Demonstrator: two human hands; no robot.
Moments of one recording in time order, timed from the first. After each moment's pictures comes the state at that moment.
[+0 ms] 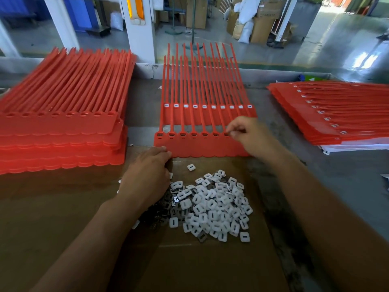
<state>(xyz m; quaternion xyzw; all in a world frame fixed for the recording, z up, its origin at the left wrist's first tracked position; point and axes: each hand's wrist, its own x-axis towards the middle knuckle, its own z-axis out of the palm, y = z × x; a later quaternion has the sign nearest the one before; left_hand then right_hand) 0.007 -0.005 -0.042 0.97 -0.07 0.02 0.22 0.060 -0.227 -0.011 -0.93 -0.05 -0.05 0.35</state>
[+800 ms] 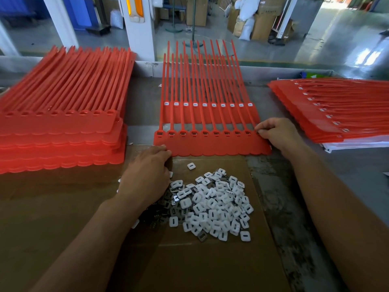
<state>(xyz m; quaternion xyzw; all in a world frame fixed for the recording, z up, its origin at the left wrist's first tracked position) 0.007 -0.006 -0.042 0.97 -0.07 0.02 0.22 0.085 -0.286 -0.031 -0.90 0.13 -0.07 0.41</state>
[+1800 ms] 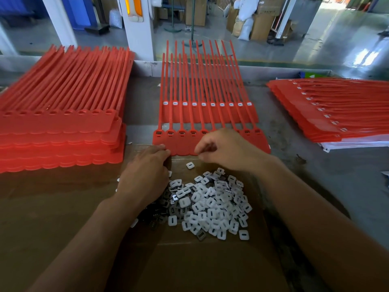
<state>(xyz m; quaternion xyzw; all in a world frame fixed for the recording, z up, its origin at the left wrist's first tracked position) 0.006 -0.007 -0.041 0.97 -0.07 0.03 0.22 0.040 -0.189 -0.008 -0.93 -0.22 0.08 0.27</state>
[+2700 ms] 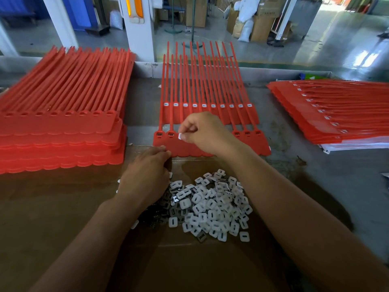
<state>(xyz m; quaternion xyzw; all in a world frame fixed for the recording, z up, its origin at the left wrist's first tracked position) 0.005 -0.007 -0.039 0.97 -0.06 0.01 0.23 0.064 -0.152 -0.001 -0.91 -0.15 0.03 0.37</state>
